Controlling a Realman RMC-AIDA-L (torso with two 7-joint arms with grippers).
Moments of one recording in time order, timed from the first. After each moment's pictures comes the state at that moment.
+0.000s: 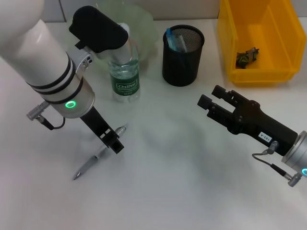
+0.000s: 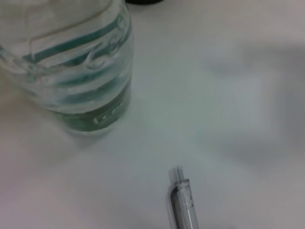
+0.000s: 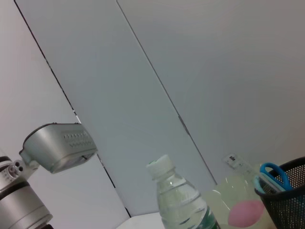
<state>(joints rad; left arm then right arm) -0.72 -2.08 1.63 1.24 2.63 1.56 -2.76 0.45 2.09 -0.85 0.00 -1.32 -1.50 0.91</state>
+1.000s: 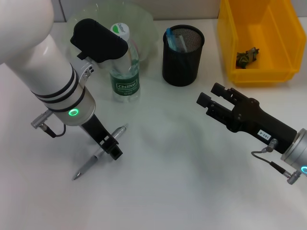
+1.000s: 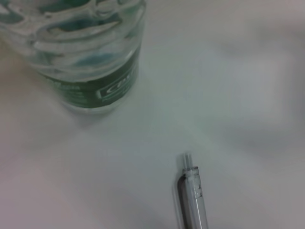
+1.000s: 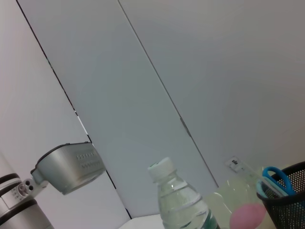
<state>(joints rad) -0.72 -2.08 1.66 1.16 2.62 1.50 -2.80 0.46 2.09 -0.85 -0.01 -1.32 -1.49 0.90</state>
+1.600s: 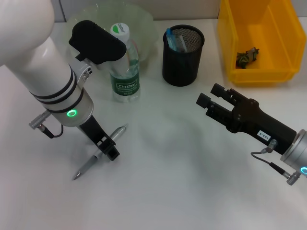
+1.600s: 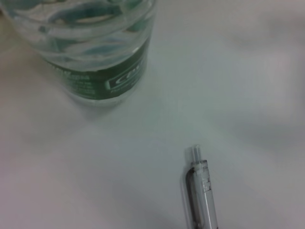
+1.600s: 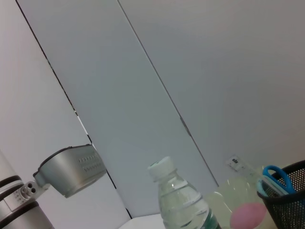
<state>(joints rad) -0.72 -2.08 1.67 1.15 2.64 1.50 -2.80 0.46 2.09 -0.85 0.00 -1.32 -1.49 0.90</state>
